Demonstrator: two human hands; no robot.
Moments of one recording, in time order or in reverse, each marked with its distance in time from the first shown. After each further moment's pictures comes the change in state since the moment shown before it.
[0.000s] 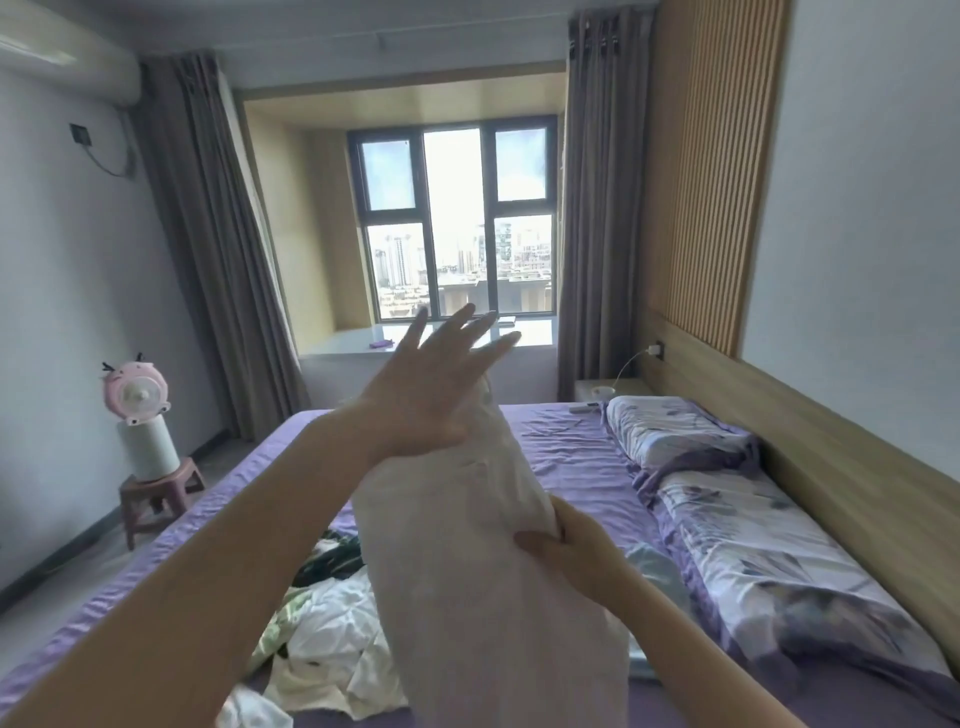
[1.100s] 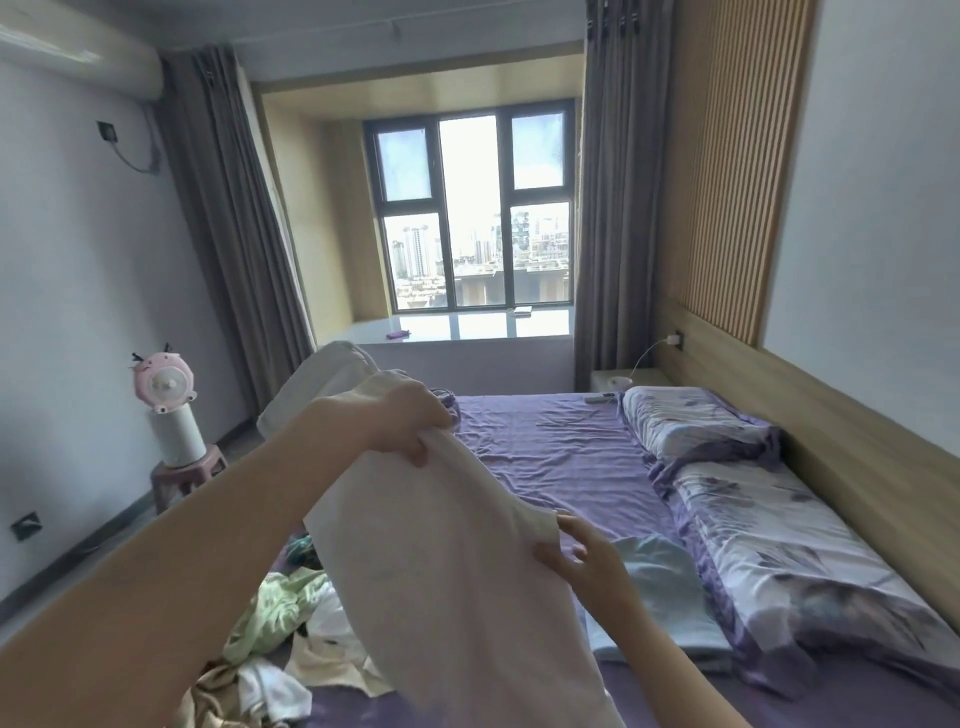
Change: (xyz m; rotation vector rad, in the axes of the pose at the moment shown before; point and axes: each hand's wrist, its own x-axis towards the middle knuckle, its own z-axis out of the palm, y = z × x) left_hand -0.007 -0.027 0.033 0.108 -0.407 0.069; right_hand -0.017 0.051 0.022 0.157 0.132 0.107
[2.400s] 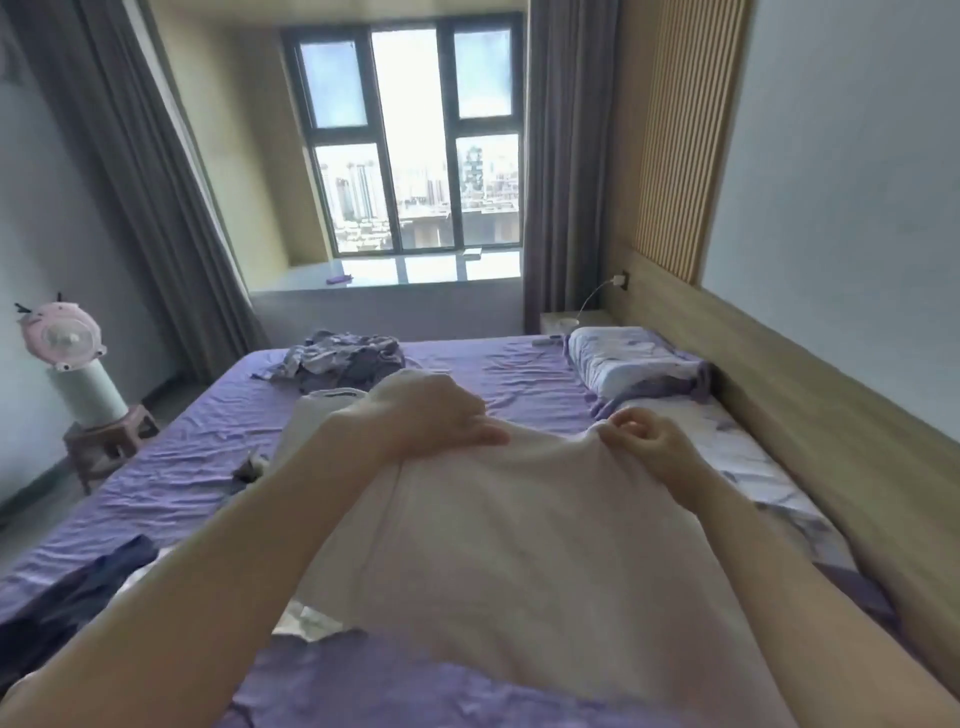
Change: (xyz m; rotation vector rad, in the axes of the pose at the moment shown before) left_hand 0.067 0.115 0.012 -0.301 0.152 0.056; right_hand 0.037 0.012 -0.163 -0.055 0.088 0.100
